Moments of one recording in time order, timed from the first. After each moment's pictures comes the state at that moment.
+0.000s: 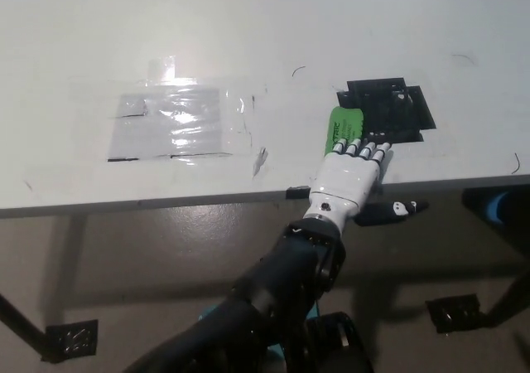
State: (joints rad) left_arm -0.87 -0.16 -0.72 0.99 0.88 0.17 0.29; right_arm -0.08 -0.15 -0.34 -0.07 0.08 0.13 -0.24
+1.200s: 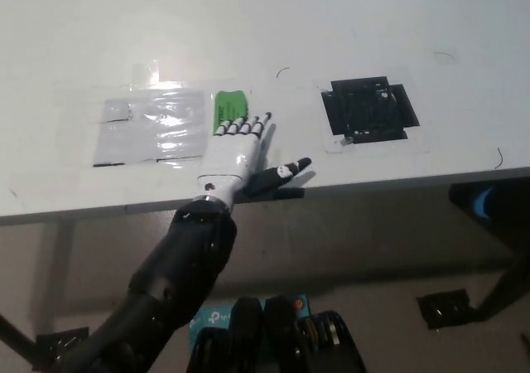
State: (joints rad) left_arm -0.75 0.08 -0.44 0.88 0.83 0.12 0.29; right_arm -0.07 -0.15 -0.37 -0.09 0.09 0.13 -0.24
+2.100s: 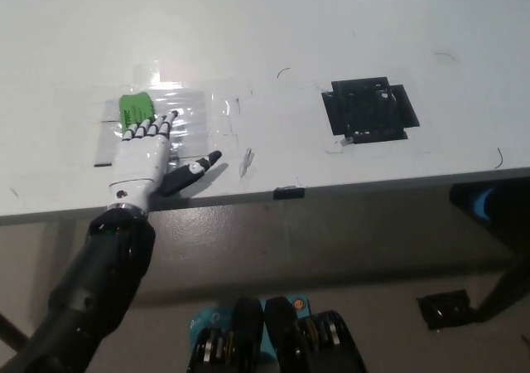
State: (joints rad) left_arm -0.68 0.25 -0.37 0.86 0.81 0.08 0.35; right_arm -0.05 -0.15 -0.40 -0.09 0.09 0.13 -0.24
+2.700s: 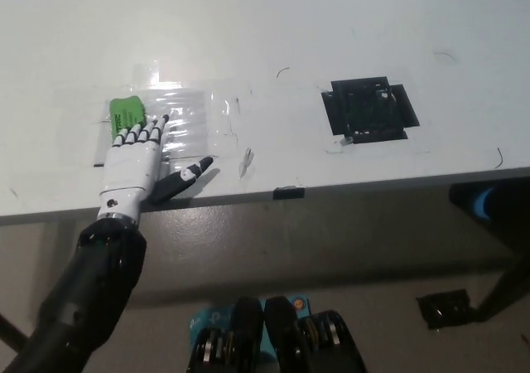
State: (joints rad) left_arm -0.61 0.28 -0.37 0.74 0.81 0.08 0.36; right_arm -0.04 -0.15 -0.40 -0.09 0.09 0.13 -0.24
